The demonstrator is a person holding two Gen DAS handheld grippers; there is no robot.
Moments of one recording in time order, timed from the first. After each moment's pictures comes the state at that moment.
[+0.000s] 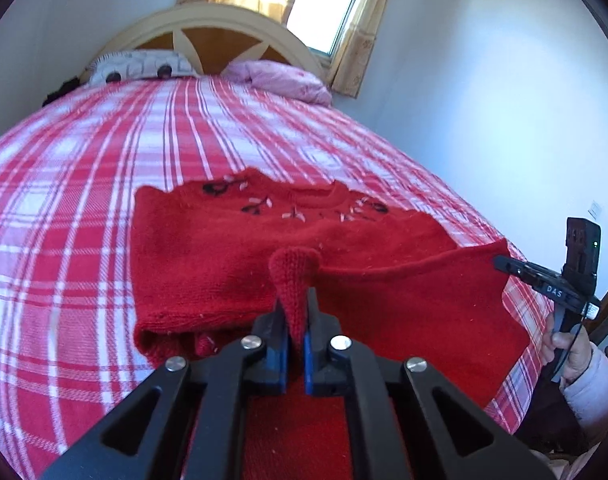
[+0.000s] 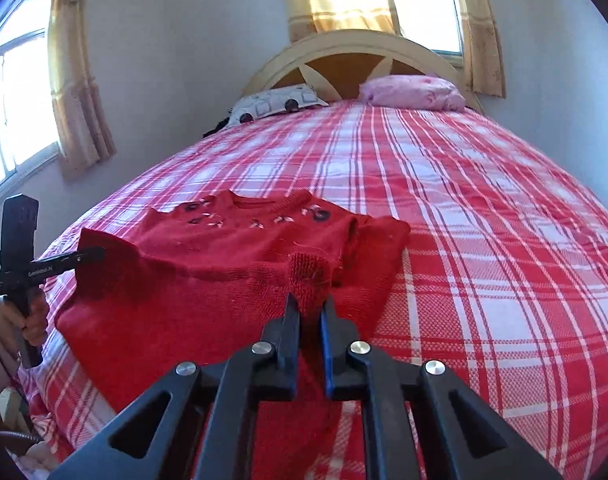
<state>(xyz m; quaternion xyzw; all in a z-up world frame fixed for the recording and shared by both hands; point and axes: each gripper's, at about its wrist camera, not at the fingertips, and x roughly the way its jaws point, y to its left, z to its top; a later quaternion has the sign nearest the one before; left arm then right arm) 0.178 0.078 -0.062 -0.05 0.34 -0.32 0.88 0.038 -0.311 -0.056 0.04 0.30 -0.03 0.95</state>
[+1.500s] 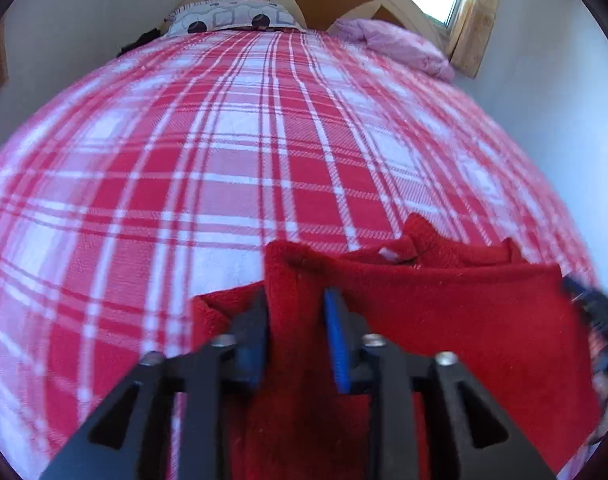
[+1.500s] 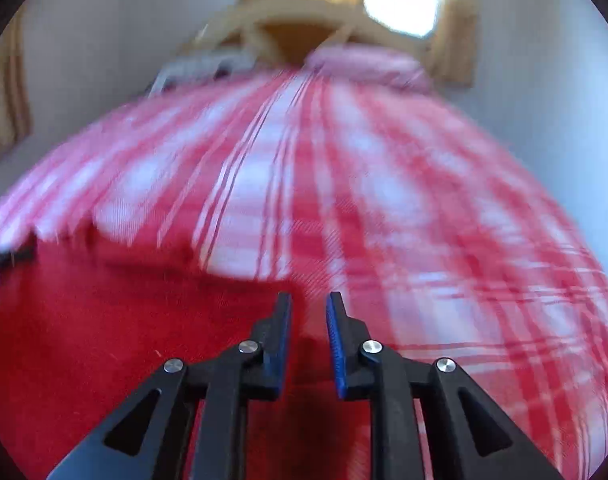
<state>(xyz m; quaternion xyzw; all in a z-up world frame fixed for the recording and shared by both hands) 0.362 0.045 -0.096 -0.02 0.45 -0.13 0.89 0.218 -0.371 -0.062 -0.01 0.34 -0.17 0.93</state>
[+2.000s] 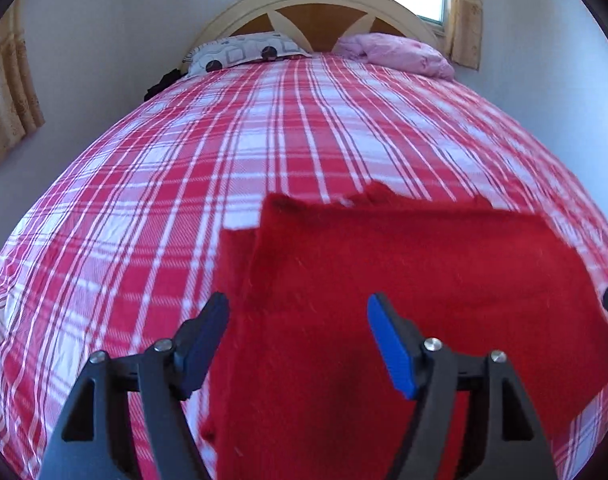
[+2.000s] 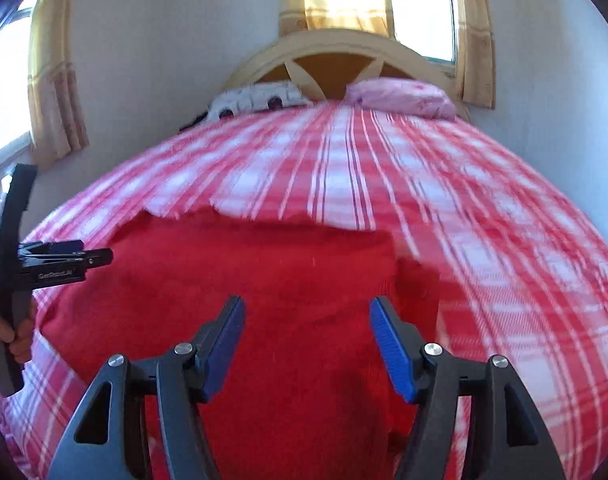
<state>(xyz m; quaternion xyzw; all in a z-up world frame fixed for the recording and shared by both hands) 0.261 0.022 -0.068 0.05 0.40 -0.08 0.91 0.125 -0.277 -0.070 0.01 0.32 -0.09 0.94</state>
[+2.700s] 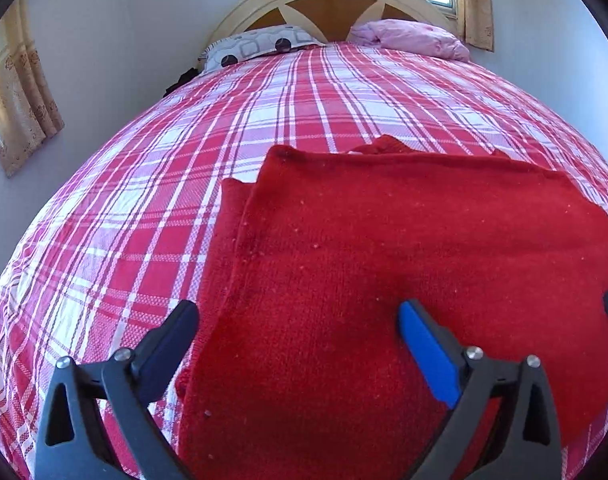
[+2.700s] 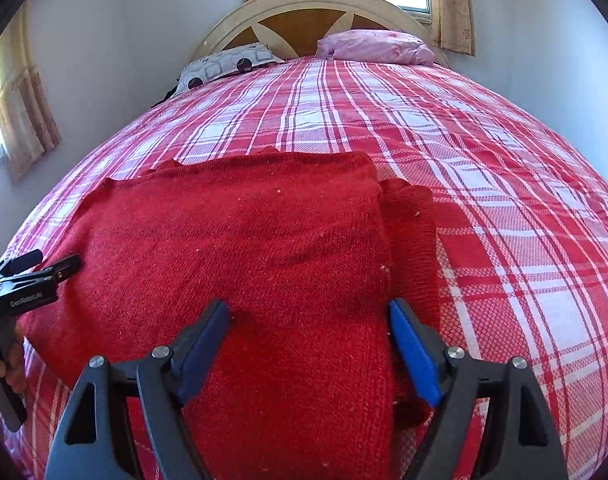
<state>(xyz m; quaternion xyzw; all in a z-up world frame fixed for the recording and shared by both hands) 0.239 0.012 -0.096 0.07 0.40 -0.03 0.91 0.131 -0.300 -0.105 0.07 0.37 -0.11 0.92</state>
